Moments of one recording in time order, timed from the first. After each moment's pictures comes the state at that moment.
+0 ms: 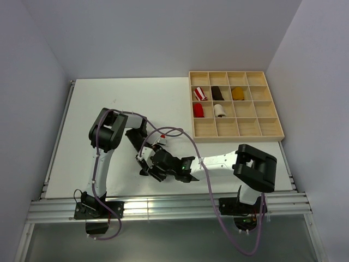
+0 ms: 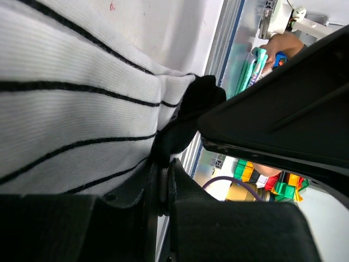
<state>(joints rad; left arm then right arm) -0.42 2.32 1.39 -1.42 0.91 0.93 1.21 1.65 0.83 0.11 0.09 0.04</state>
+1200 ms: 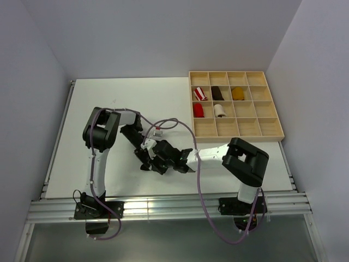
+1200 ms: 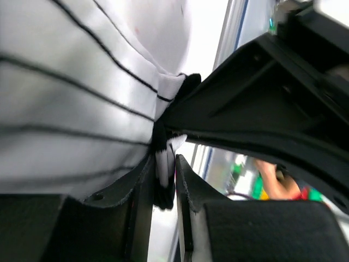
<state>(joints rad) -0.35 2.28 1.40 -1.37 0.96 0.93 1.10 1.76 0.88 0.12 -0.06 0.14</state>
